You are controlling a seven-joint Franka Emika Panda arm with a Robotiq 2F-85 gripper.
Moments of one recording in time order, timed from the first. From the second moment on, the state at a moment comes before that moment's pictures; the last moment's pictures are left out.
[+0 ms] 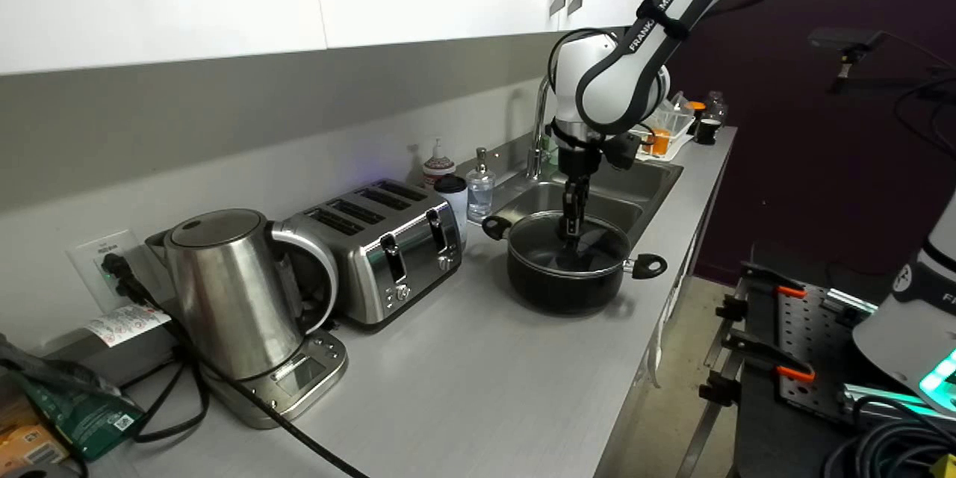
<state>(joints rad) -0.08 0.35 -0.02 -2.29 -0.05 2.59 -0.20</state>
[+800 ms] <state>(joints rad) -0.08 0.38 -0.02 -2.26 -0.05 2.58 -0.21</state>
